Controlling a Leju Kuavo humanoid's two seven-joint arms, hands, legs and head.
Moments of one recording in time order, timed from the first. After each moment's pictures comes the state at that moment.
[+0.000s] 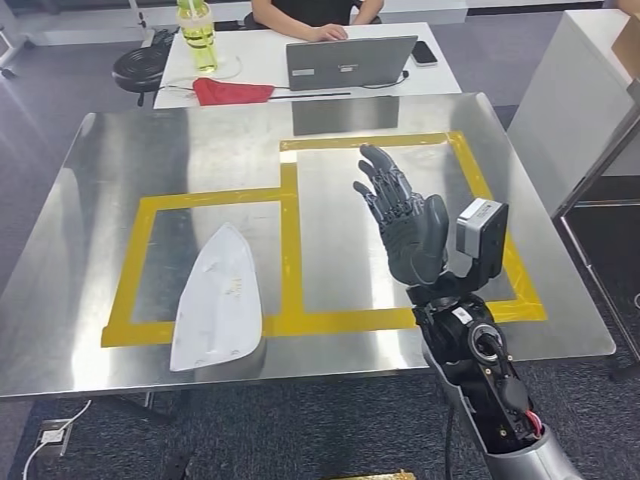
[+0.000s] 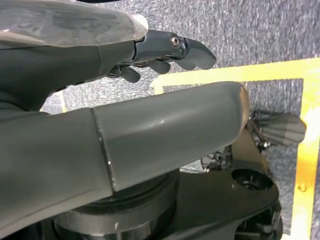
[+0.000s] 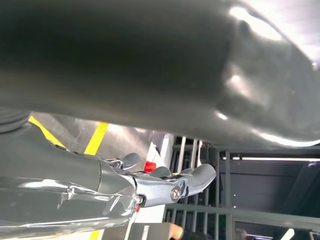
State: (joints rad) left arm -0.10 0.08 -1.01 -0.19 1.01 0.21 -0.01; right arm -0.39 0.04 0.59 -1.37 -0.42 0.02 -0.54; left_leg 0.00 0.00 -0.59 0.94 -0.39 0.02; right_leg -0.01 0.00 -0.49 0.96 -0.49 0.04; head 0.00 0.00
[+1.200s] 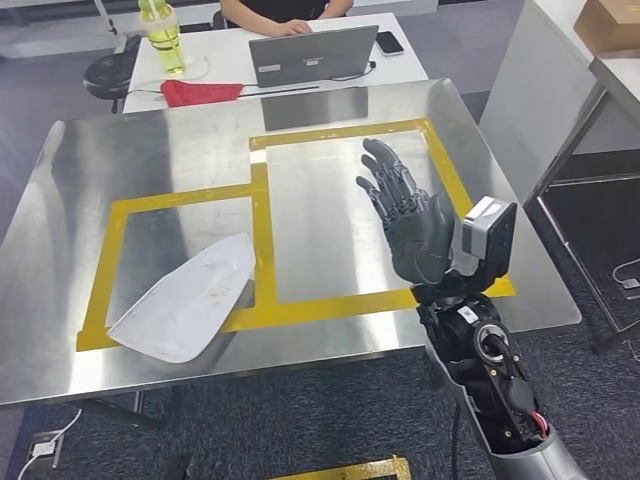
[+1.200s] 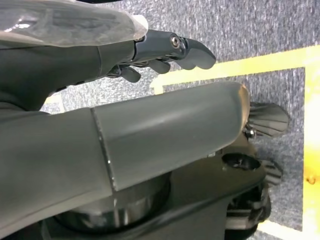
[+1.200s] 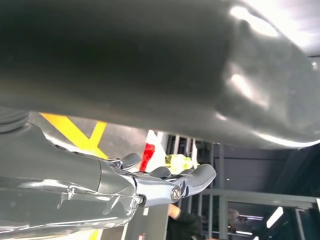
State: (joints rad) left arm -0.10 0.09 -1.02 -0.19 1.01 0.20 -0.03; right arm -0.38 0.02 0.58 -1.43 -0.40 0.02 -0.52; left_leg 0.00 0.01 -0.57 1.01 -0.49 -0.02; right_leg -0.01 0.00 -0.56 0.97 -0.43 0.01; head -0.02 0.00
